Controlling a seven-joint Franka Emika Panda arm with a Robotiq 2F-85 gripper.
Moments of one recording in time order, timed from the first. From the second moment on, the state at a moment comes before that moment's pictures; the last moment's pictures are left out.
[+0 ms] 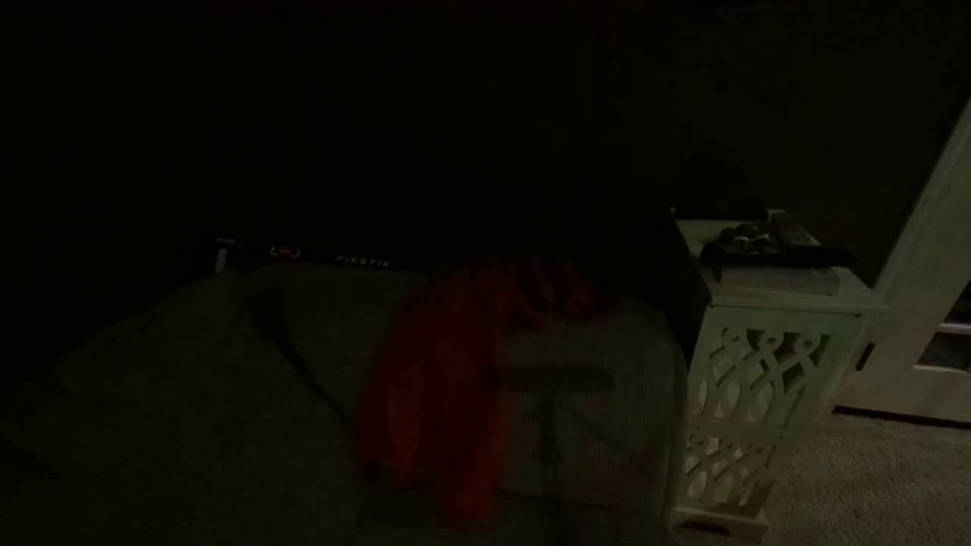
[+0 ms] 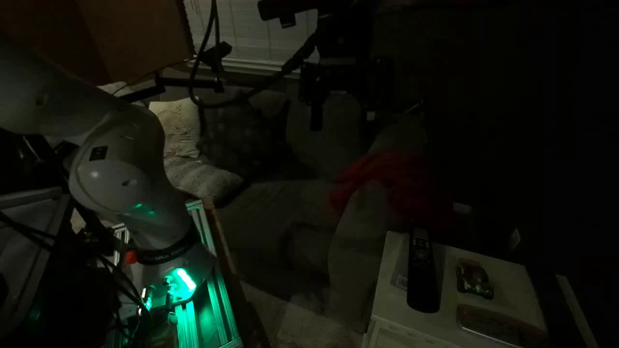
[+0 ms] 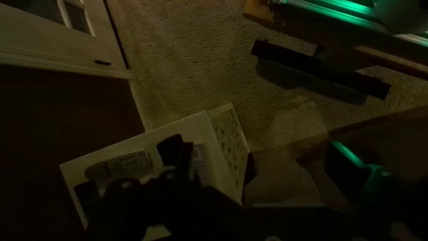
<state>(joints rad) -0.11 -0.62 -0.18 -2.38 -0.41 1.67 -0.50</state>
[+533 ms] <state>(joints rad) -0.03 -0.61 -0.23 -2.42 -0.29 1.75 -0.55</state>
